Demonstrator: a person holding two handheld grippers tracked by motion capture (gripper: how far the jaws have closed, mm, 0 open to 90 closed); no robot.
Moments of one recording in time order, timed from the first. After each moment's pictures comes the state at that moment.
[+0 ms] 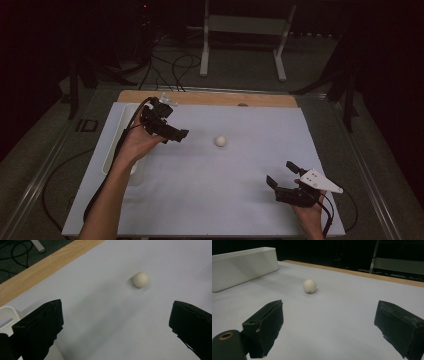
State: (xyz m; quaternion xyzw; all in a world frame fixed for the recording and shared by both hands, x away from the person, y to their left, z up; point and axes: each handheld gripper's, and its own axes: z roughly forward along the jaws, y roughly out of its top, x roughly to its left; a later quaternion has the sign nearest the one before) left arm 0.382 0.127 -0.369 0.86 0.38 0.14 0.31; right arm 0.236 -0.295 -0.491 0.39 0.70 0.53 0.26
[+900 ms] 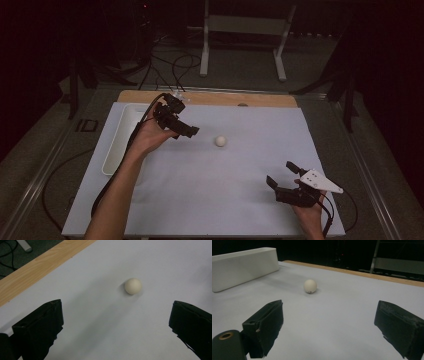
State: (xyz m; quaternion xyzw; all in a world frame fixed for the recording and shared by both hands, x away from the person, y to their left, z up) left arm 0.405 0.099 -0.375 0.87 0.36 0.11 0.31; right arm 0.236 -0.295 -0.491 0.39 0.70 0.54 0.26
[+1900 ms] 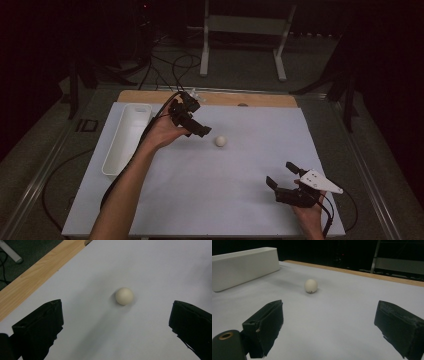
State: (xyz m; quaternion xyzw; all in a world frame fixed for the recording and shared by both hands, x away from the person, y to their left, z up) left arm 0.419 0.066 -0.380 0.90 0.31 0.11 0.30; right arm 0.235 -0.294 -0.492 0.39 0.70 0.54 0.26
